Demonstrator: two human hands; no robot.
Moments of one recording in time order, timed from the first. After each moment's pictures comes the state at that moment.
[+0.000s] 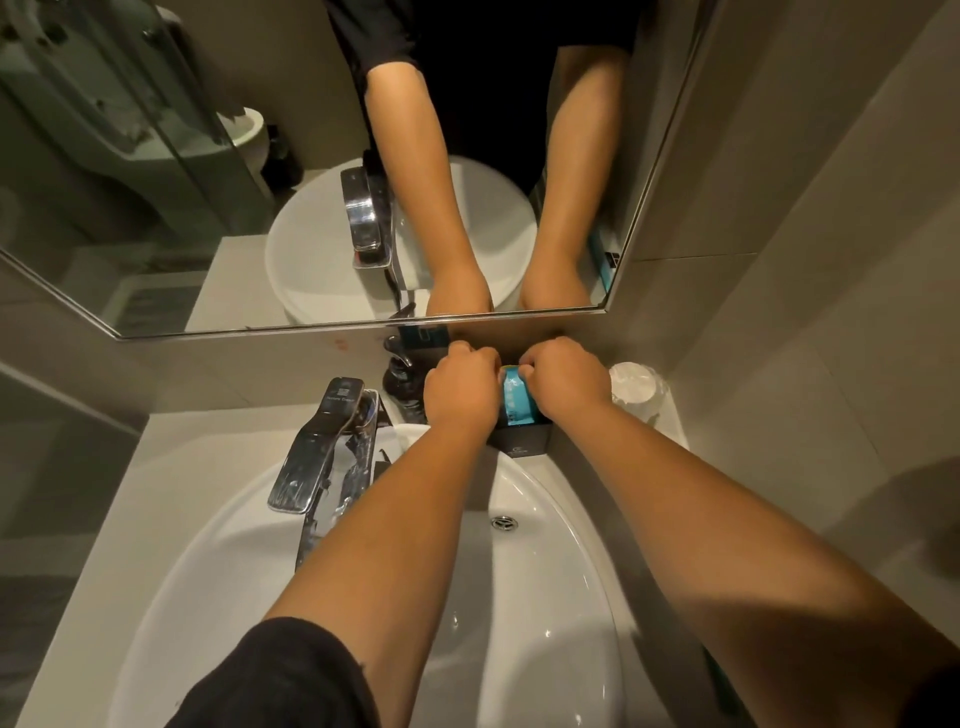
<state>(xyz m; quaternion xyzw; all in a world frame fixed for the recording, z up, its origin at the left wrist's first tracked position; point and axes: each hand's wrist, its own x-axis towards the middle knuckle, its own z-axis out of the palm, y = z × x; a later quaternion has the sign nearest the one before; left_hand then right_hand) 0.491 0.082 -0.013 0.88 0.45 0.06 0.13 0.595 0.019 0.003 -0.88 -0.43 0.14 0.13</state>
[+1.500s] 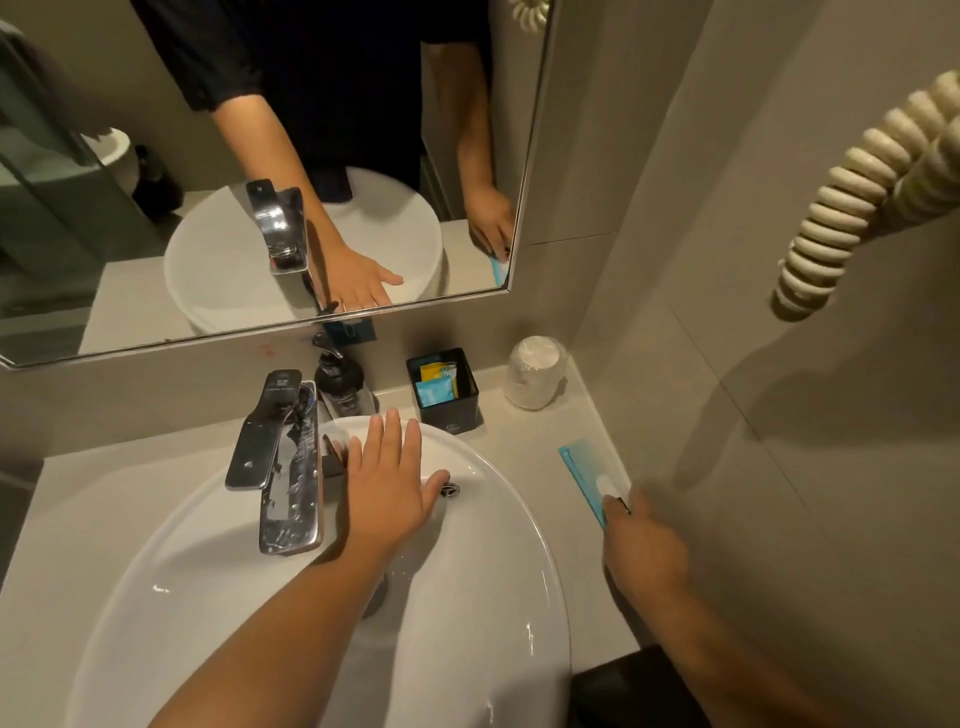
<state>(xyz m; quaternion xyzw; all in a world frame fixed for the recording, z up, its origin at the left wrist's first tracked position) 0.389 0.011 -0.063 0.94 0.33 -0.02 0.06 0.539 -0.240 -0.073 -0.94 -0.28 0.14 -0.10</state>
